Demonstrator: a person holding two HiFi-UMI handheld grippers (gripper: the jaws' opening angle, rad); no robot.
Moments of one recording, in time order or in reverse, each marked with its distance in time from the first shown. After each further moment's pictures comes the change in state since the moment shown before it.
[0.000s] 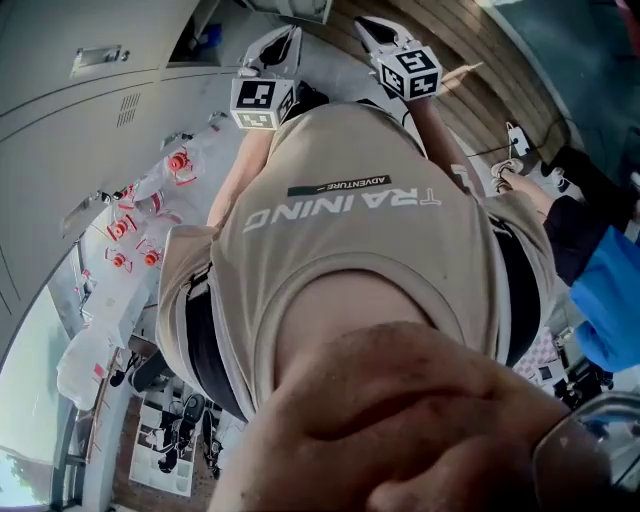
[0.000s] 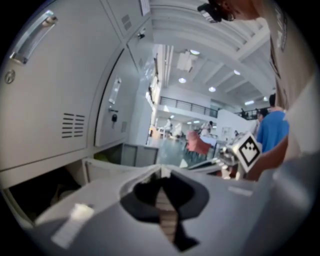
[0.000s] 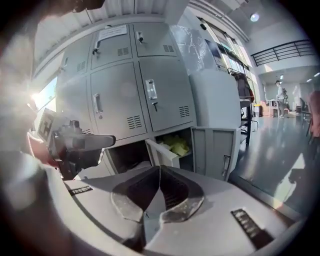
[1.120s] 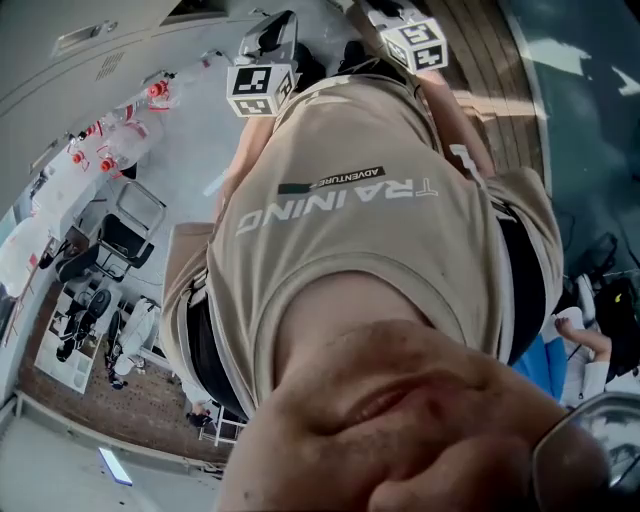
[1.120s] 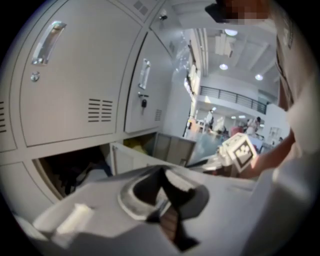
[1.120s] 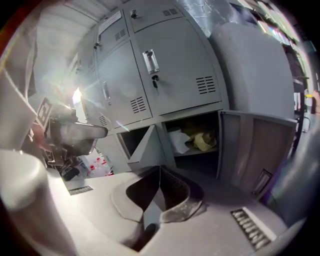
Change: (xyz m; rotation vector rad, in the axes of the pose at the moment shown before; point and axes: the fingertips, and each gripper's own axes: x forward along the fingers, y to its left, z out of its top) left arm 0.069 0.018 0.026 -0.178 0.097 0.465; right arm 0.086 -0.100 0.031 -0.167 0.155 0.429
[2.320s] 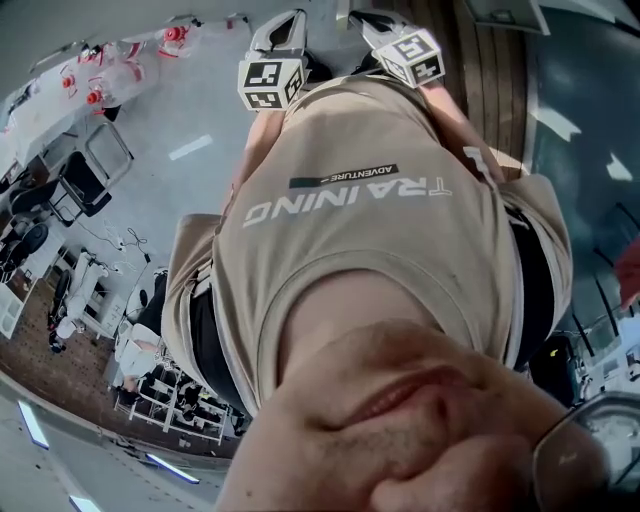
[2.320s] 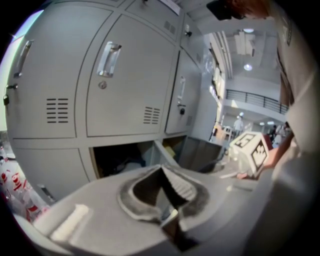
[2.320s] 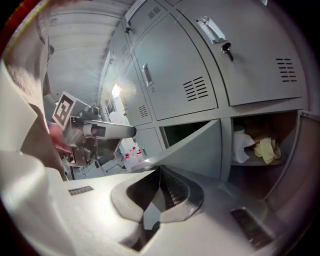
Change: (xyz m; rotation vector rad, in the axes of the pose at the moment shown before) left arm -0.088 0.058 -0.032 -0.124 -0.051 0.293; right arm 0.047 0.148 0.006 -0.184 0.100 0.424
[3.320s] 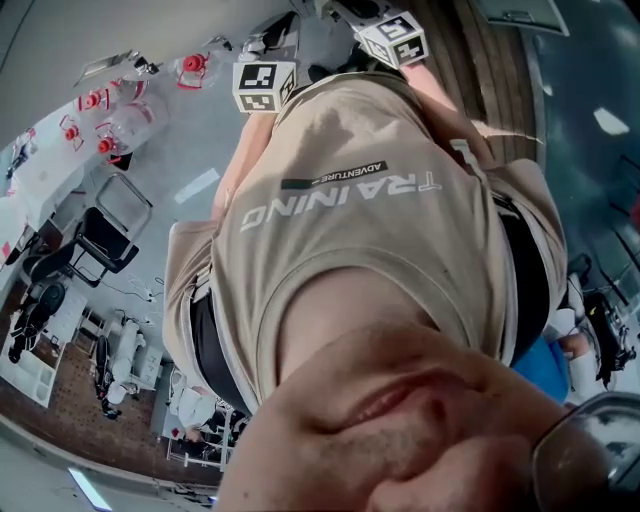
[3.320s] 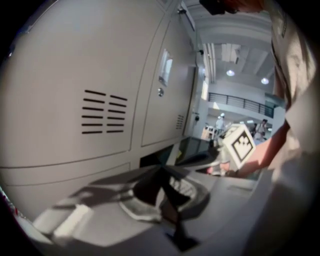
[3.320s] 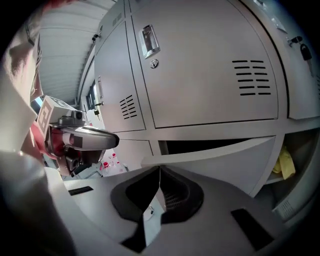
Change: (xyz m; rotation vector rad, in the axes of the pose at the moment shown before) left arm -0.018 0.204 -0.008 0.080 -0.022 -0.191; right arm 0.209 0.021 0.083 0.003 -0.042 -0.205
